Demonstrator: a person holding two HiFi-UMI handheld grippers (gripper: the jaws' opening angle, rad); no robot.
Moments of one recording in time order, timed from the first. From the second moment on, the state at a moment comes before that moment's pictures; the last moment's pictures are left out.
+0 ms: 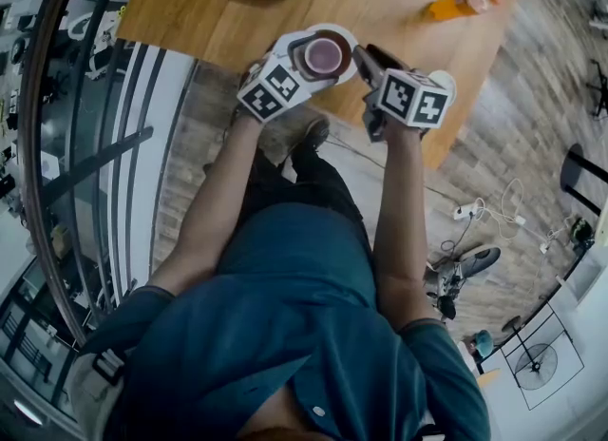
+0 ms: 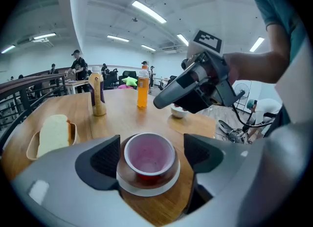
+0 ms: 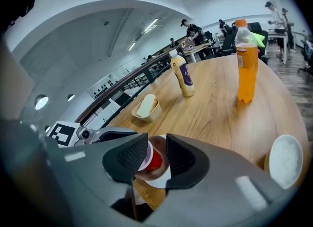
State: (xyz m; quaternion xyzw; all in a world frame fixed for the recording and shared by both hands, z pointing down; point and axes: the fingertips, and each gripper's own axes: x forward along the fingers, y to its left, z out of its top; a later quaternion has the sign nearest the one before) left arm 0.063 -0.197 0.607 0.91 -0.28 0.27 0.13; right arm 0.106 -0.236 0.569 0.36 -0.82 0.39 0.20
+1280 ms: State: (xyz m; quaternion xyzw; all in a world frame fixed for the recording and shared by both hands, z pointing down) left arm 0.064 -0.203 0.613 0.91 -0.29 0.25 0.12; right arm 0.103 -0.222 0.619 0.36 -0.80 0.43 0.23
